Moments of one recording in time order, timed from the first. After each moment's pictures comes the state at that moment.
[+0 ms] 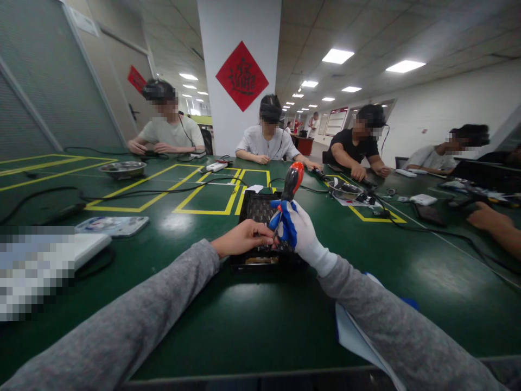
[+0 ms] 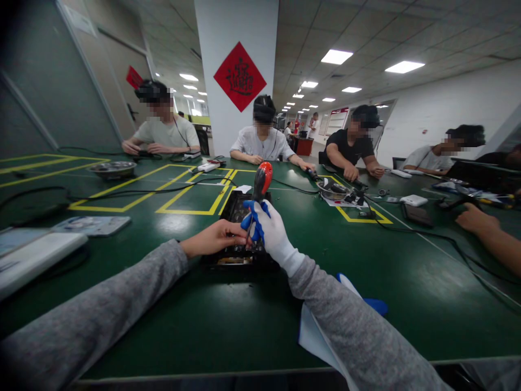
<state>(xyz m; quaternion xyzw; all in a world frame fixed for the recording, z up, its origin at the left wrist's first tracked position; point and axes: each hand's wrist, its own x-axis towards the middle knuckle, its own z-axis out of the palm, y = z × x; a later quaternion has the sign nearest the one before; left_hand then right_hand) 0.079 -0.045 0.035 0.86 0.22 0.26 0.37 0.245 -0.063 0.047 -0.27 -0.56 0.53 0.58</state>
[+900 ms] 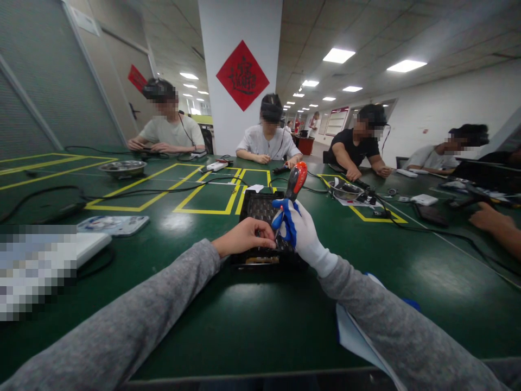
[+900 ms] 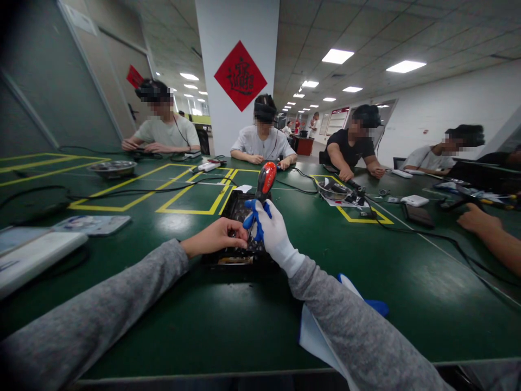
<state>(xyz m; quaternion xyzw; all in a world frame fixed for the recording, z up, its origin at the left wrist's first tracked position) 0.082 -0.044 0.030 0.82 0.31 0.29 0.39 0.243 -0.067 0.049 -0.29 -0.56 0.50 0.60</state>
